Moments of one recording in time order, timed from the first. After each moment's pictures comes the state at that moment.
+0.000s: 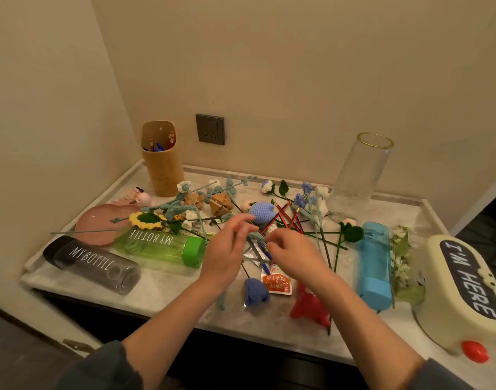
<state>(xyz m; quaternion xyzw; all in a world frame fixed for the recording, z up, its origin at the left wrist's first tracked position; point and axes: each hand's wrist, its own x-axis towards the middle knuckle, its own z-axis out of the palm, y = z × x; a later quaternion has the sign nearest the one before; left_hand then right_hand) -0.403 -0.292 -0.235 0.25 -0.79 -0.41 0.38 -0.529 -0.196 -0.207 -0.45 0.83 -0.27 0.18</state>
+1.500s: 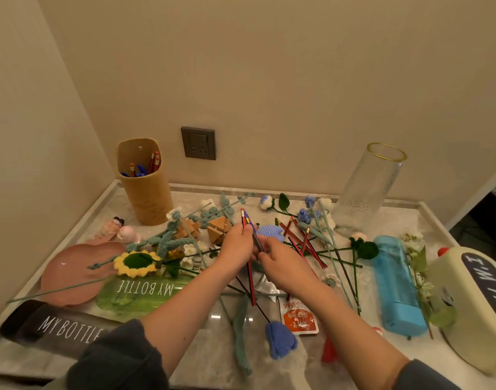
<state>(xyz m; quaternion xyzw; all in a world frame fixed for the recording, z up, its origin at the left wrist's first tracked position) -0.479 -0.395 -0.232 0.38 -0.70 -0.58 0.17 -0.533 -0.285 -0.226 -0.42 0.85 -0.24 0.21</state>
